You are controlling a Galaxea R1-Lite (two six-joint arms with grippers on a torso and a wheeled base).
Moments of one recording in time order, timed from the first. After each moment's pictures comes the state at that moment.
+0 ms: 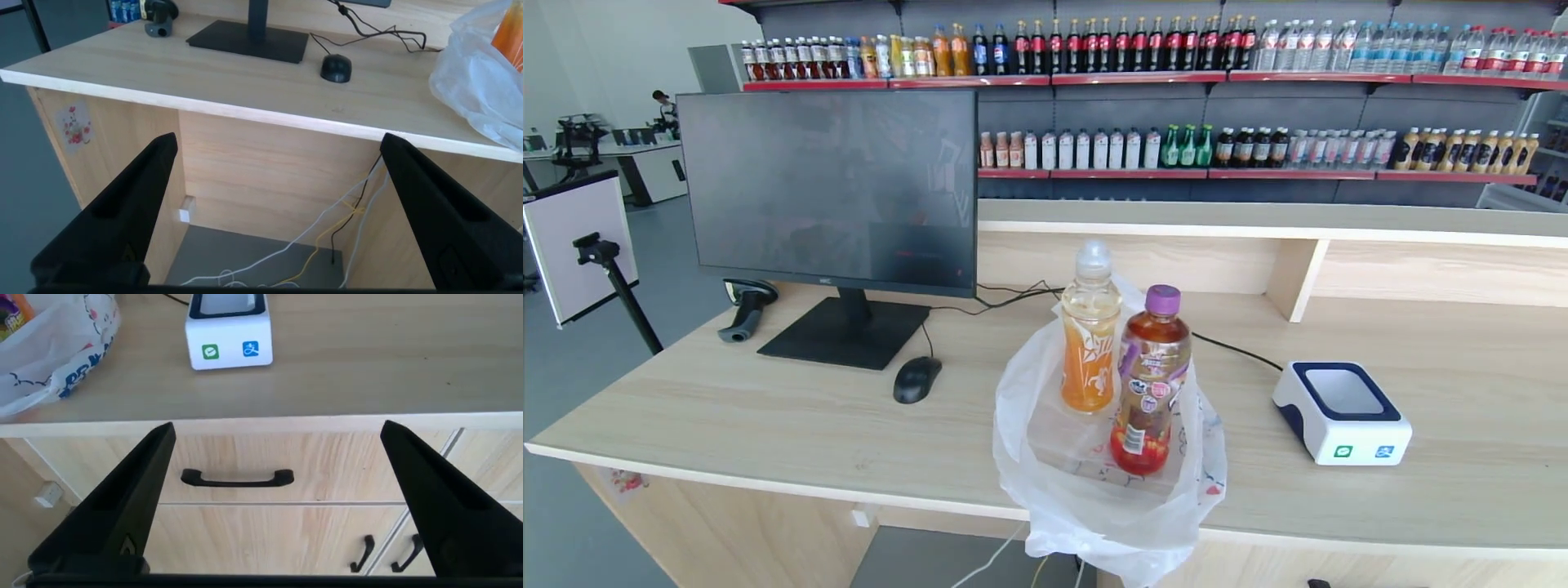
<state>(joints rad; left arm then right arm) 0.00 0.00 0.00 0.00 0.00 -0.03 -0.12 0.09 0.00 0.00 0.01 0.01</state>
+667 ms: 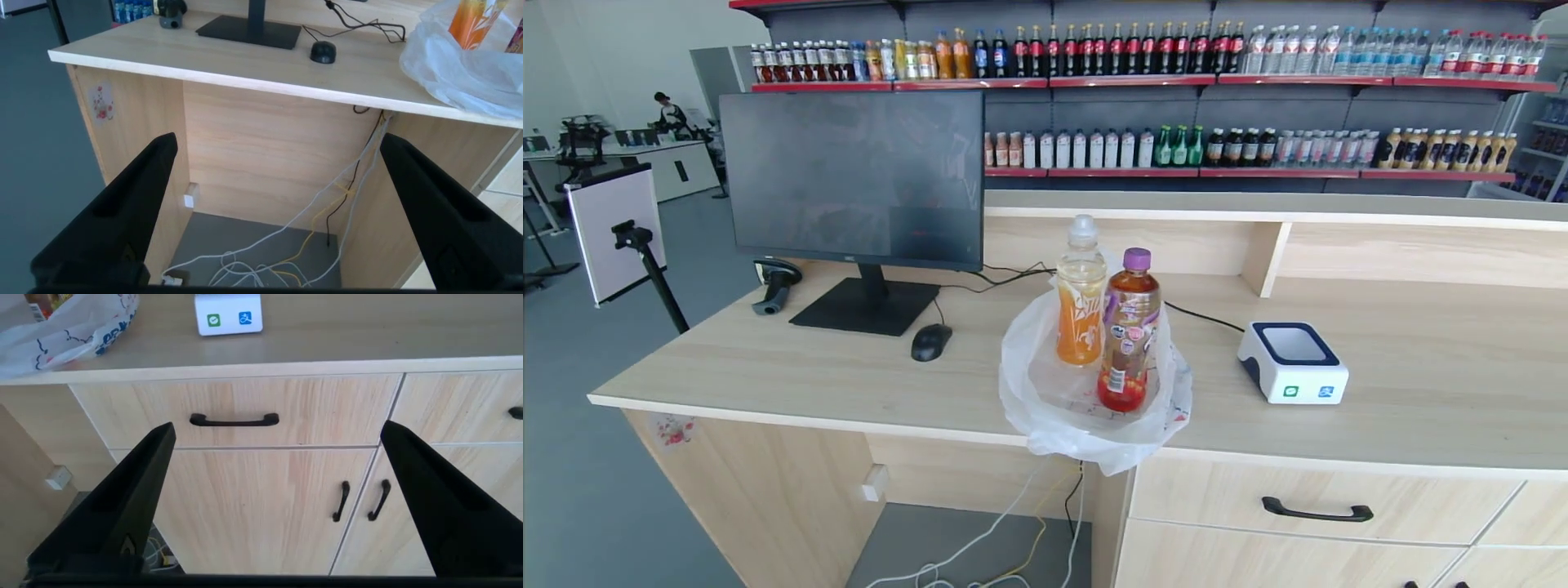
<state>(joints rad) 0.00 0.00 0.00 0.00 0.00 -0.02 -0.12 0.09 0.00 0.00 0.01 0.01</state>
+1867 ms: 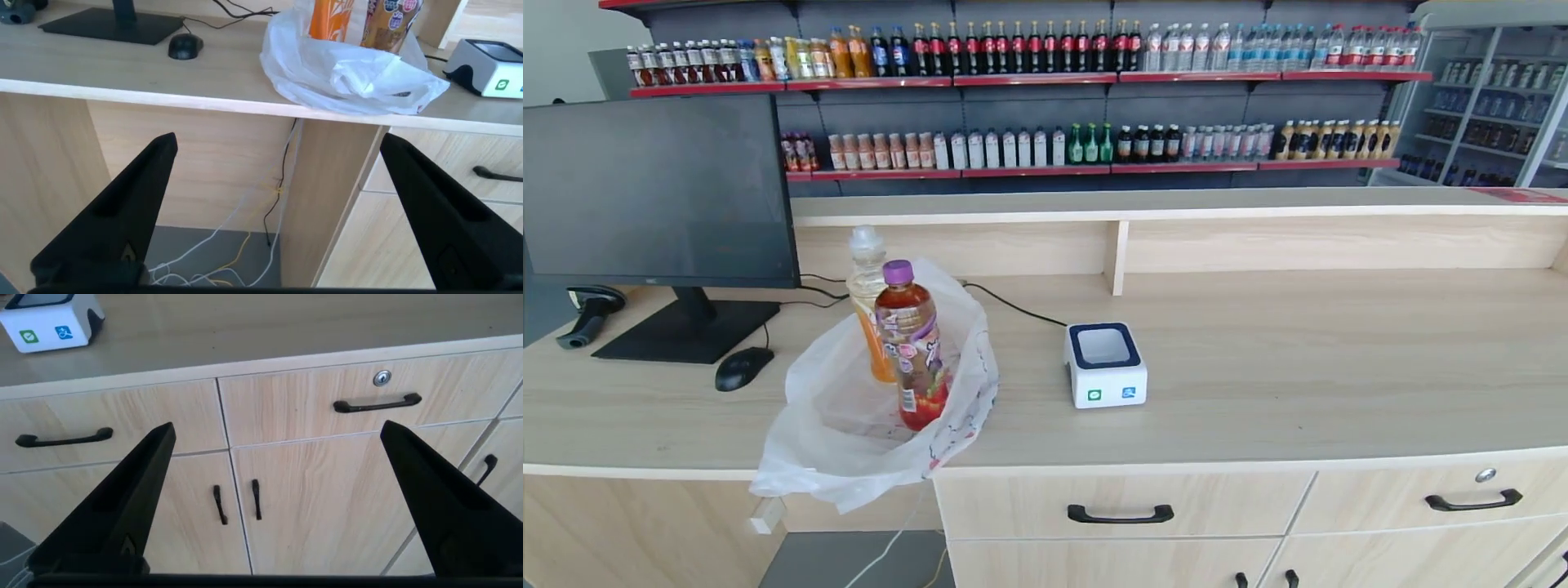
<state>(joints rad) 0.00 0.00 0.00 0.00 0.00 -0.02 -0.12 0.09 0.00 0.00 0.01 0.01</state>
